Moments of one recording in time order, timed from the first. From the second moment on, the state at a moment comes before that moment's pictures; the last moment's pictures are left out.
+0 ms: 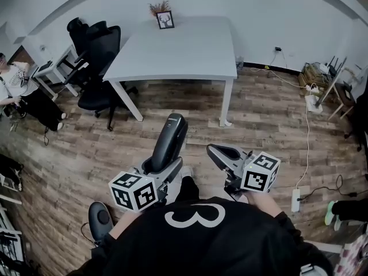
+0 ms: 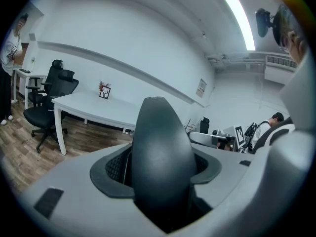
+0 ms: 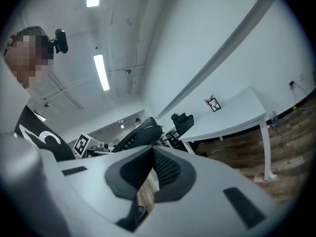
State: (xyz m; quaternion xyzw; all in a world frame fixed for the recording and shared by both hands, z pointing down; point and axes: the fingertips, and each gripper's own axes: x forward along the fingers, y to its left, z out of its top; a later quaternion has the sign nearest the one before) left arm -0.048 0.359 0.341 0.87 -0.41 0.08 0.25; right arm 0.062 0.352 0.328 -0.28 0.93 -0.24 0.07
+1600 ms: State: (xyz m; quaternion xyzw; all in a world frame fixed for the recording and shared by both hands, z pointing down) left arm -0.077 0.009 0.380 0.86 -0.37 0.10 0.33; right arm 0.032 0.015 0.365 -0.31 0.89 -0.33 0.03
